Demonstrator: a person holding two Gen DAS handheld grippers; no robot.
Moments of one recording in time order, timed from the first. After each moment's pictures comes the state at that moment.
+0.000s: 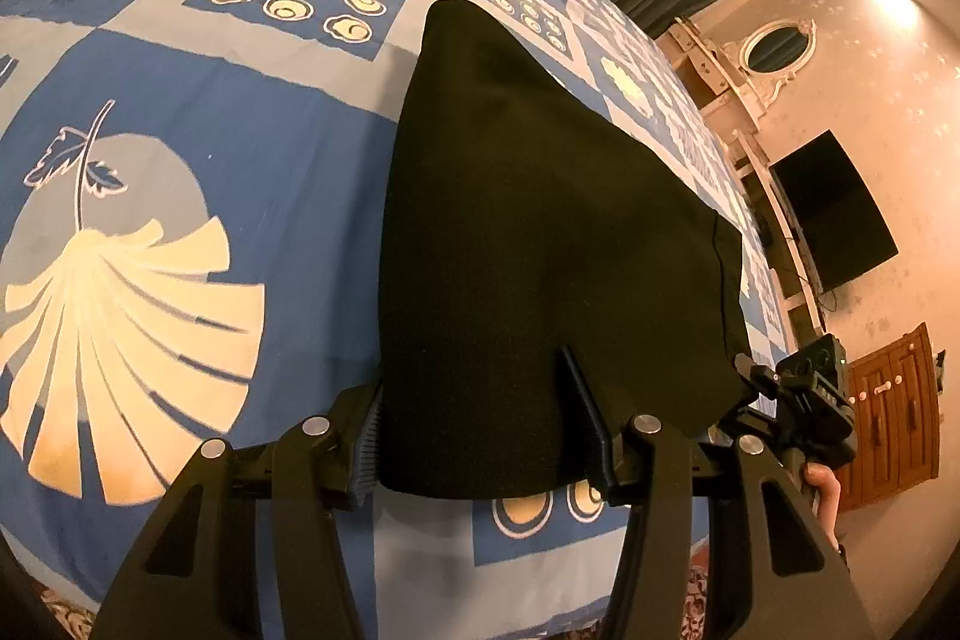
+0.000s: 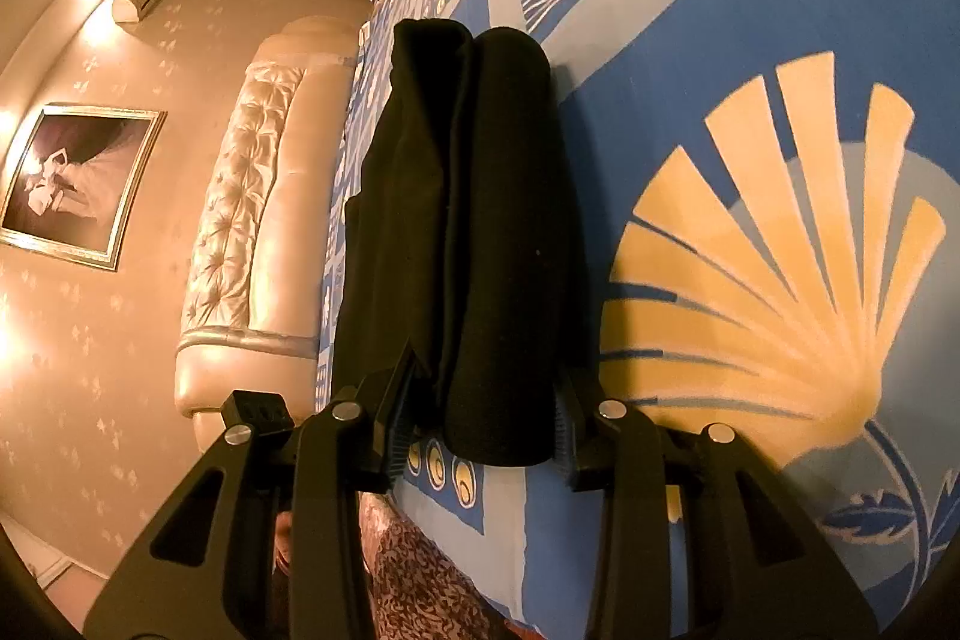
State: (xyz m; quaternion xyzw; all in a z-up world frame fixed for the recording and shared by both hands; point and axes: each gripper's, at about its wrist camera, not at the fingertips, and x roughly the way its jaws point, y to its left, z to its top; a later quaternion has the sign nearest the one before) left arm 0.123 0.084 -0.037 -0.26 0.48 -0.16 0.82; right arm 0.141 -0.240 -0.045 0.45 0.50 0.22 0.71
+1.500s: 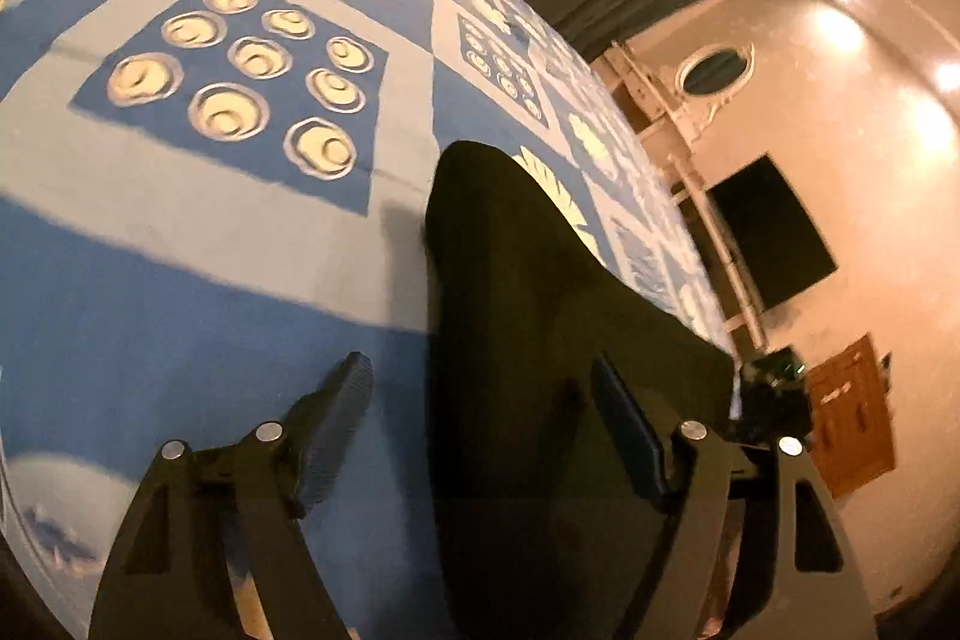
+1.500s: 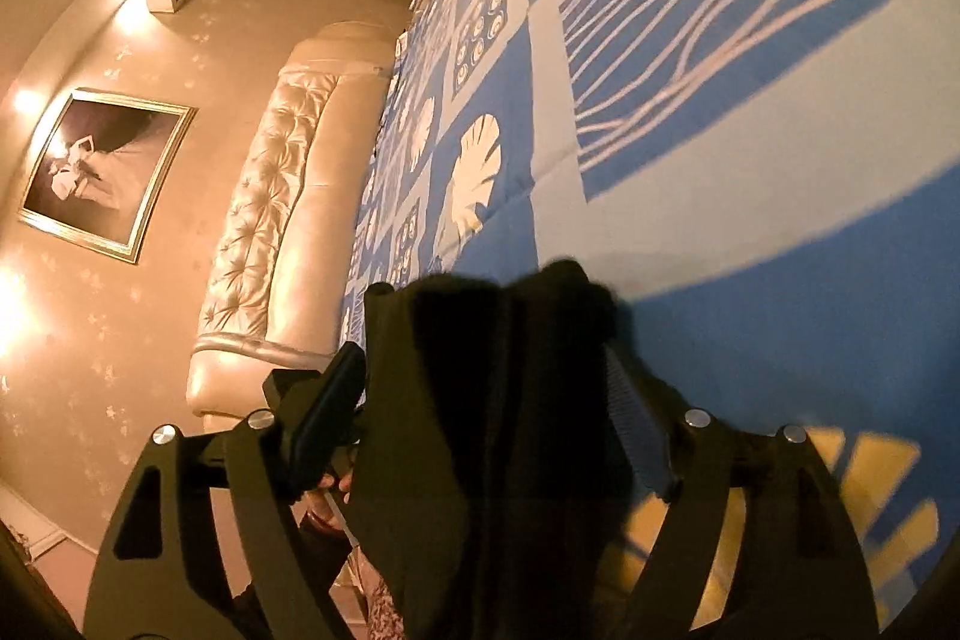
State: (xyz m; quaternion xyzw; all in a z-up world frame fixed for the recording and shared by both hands) left arm 0.230 0.126 -0.062 -0.29 0.43 -0.24 0.82; right arm 0.218 -0.249 -0.046 0.44 0.46 0.26 0.72
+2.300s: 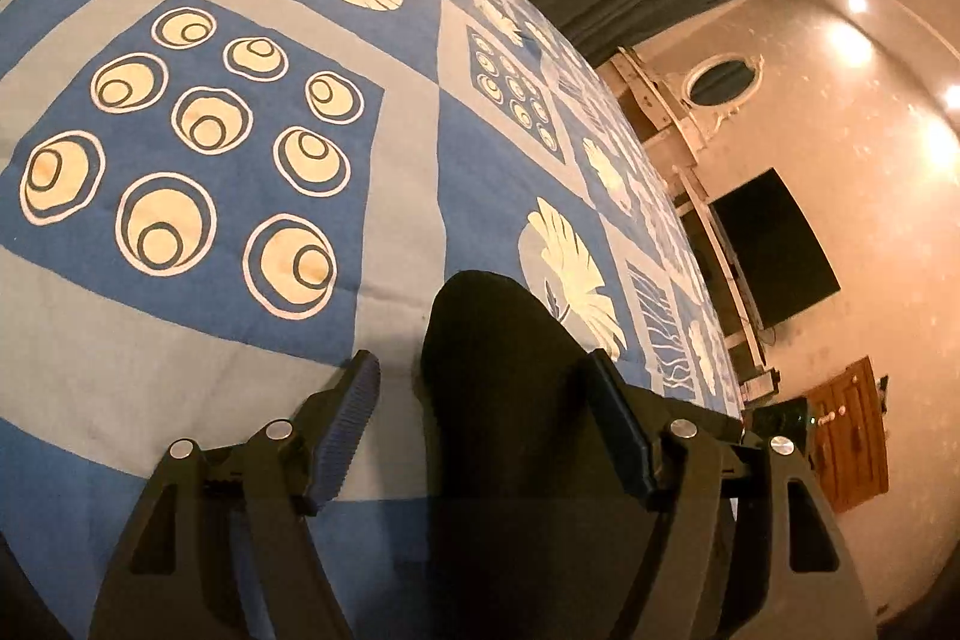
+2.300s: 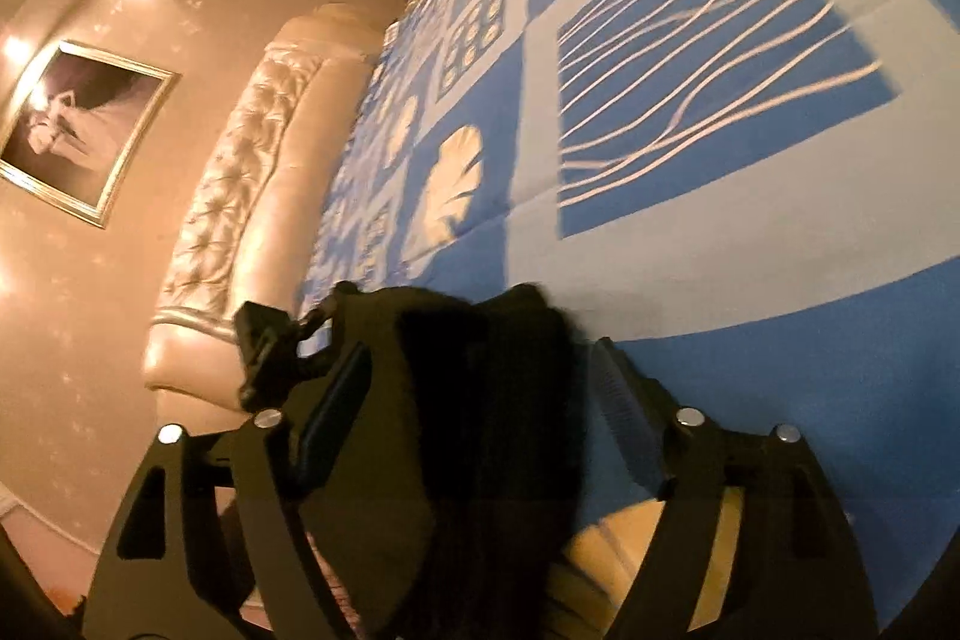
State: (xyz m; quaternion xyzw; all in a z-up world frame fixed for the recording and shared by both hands) left arm 0.276 0.131 -0.060 -0.31 0.43 -0.24 0.81; right arm 0.232 -0.256 -0.031 0.38 0.47 0.24 0.76
